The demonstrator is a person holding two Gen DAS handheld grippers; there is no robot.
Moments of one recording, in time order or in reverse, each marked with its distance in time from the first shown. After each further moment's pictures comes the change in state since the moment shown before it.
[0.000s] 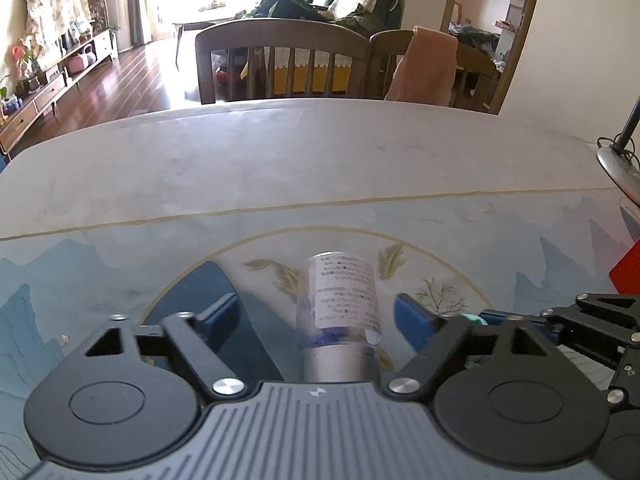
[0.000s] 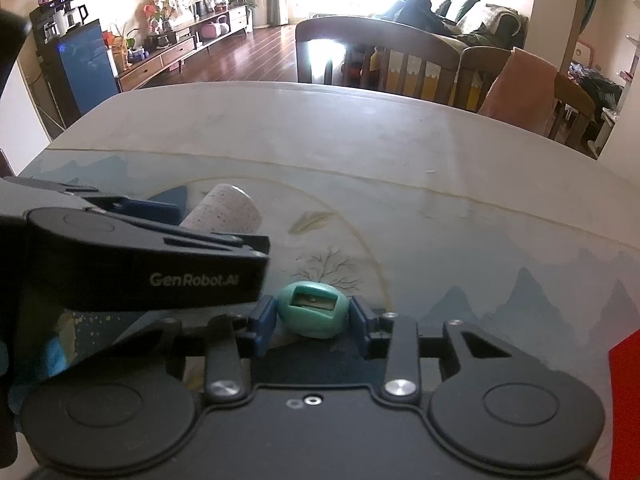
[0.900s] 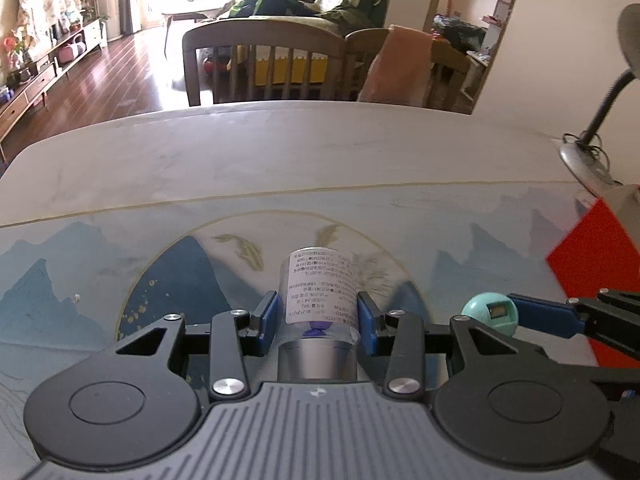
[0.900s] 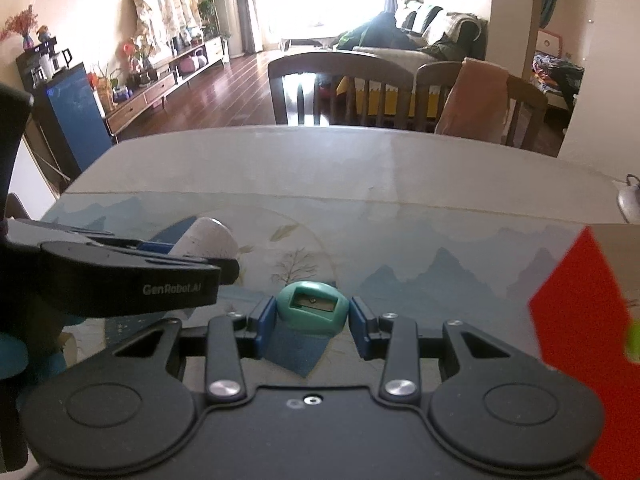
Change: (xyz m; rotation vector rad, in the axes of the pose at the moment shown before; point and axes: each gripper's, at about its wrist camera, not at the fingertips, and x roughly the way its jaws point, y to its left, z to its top) left arm -0.067 -0.032 0.001 0.000 0.036 -0.048; right arm -0.102 -0.024 -0.010 0.104 -0.072 -0.020
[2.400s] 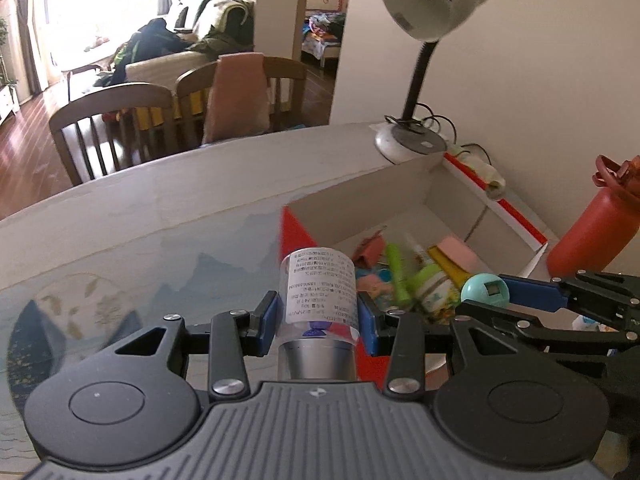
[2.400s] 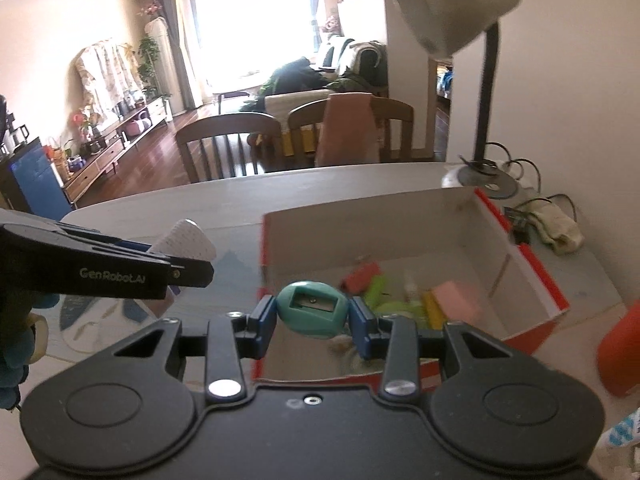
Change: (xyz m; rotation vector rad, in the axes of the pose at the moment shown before) left arm -0.087 -0.262 0.007 0.226 -0.018 -0.175; right arm -0.159 -0.213 -0.065 0.153 -0.134 -0.099
